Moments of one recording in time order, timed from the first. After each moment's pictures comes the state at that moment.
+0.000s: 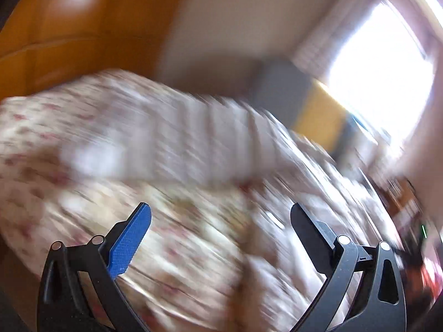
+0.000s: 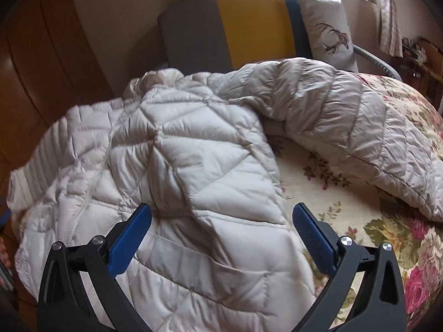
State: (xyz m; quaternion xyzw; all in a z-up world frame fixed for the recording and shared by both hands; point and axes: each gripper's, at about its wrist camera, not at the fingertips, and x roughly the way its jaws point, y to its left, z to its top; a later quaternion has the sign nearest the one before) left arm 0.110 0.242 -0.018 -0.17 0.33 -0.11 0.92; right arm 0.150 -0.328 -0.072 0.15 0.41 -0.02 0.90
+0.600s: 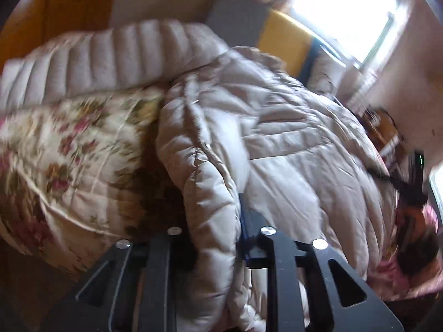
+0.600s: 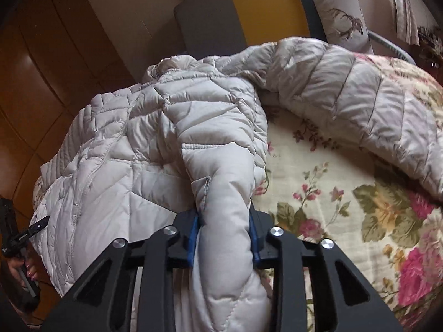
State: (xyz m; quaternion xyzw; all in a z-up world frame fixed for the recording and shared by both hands) left arm 0.067 0.147 -0.058 -0.09 0.41 -0.19 0.88; right arm 0.119 -0.342 -0.069 0.14 0.42 0.08 0.89
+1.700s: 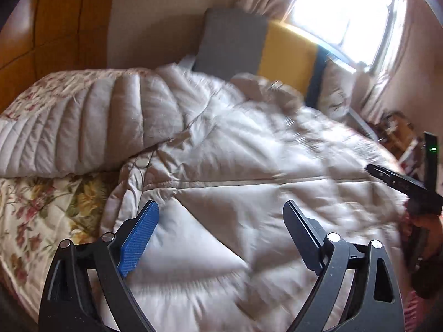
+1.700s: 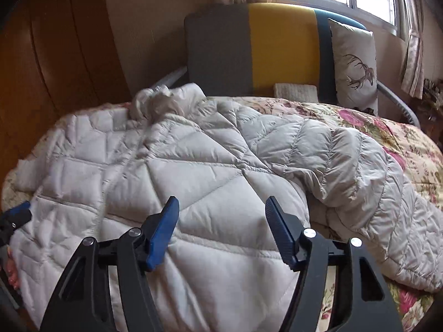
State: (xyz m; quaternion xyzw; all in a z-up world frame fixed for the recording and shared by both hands) left arm 0.192 0.073 -0.067 -0.06 0.39 -0.12 0.91; right arm 0.259 -0.274 -0.086 0.01 0.41 0.01 0.91
